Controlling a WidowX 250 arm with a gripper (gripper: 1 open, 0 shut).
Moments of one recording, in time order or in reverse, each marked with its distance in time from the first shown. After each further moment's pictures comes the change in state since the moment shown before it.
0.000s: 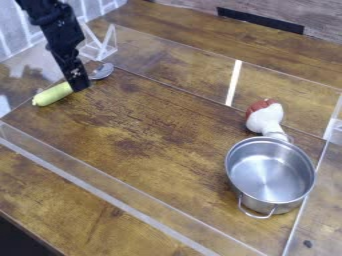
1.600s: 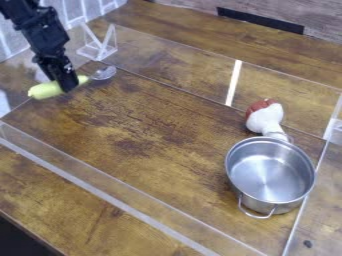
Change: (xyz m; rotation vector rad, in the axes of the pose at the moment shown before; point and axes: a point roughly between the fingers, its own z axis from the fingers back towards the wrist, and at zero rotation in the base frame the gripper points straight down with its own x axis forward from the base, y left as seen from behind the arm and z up) arm -0.004 -0.009 0.005 -0.194 -0.010 0.274
